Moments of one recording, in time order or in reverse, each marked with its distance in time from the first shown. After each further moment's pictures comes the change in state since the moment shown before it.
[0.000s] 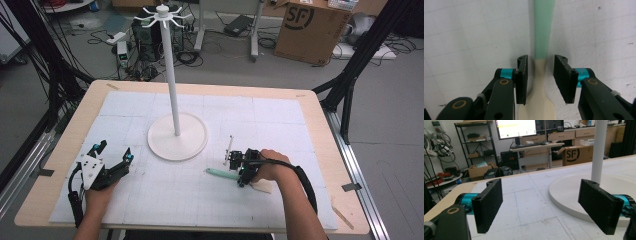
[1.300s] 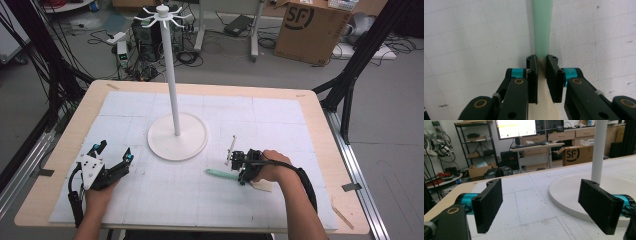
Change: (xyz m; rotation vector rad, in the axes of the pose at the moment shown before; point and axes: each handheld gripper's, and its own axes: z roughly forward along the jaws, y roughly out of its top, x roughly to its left) left arm 0.000 0.000 0.000 0.000 0.001 -0.001; right arm 0.001 -0.006 0.000 -0.036 0.004 0.011
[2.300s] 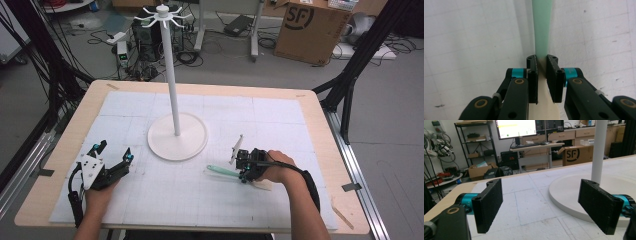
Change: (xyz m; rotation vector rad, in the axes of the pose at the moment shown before) left arm 0.000 0.000 0.000 0.000 0.000 0.002; right arm 0.000 -0.013 -0.008 -0.108 -0.034 -0.011
